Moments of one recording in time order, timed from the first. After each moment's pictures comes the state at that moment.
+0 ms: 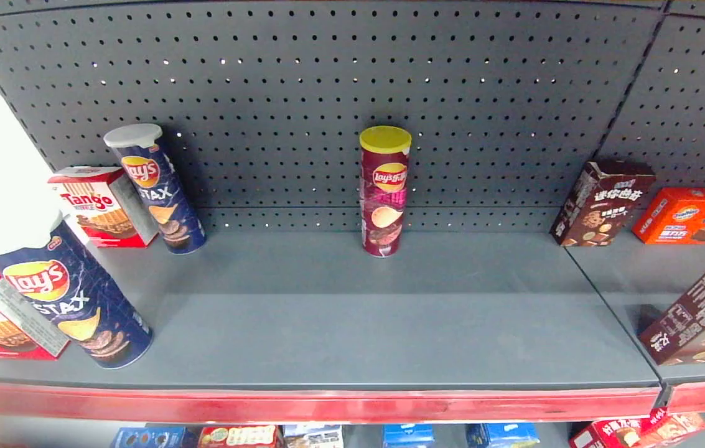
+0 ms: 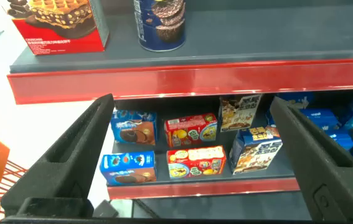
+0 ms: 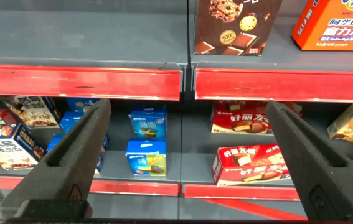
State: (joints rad) left arm 0.00 0.00 0.00 0.00 -0.04 0.01; right arm 0.00 0.00 0.00 0.00 0.03 -0.01
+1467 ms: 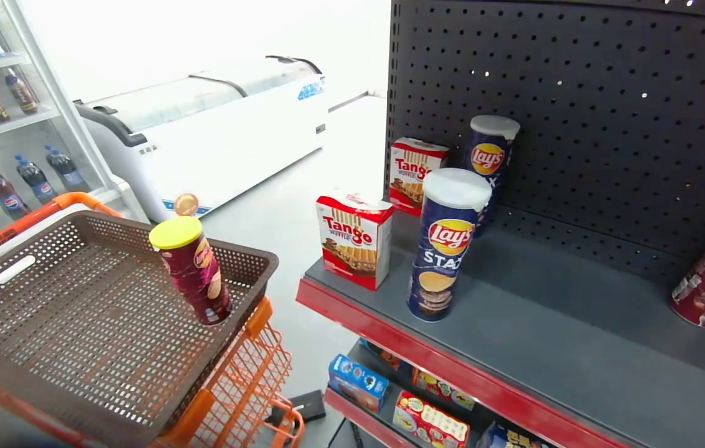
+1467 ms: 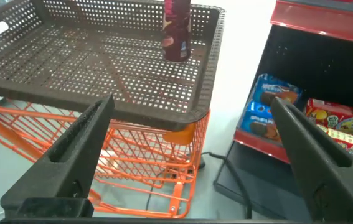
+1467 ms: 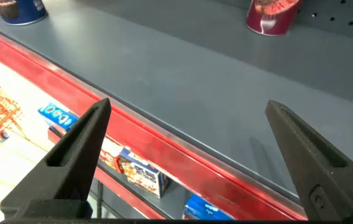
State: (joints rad) left arm 0.00 0.00 0.00 0.00 -0.04 0.01; right arm 0.00 0.00 0.00 0.00 0.03 -0.01
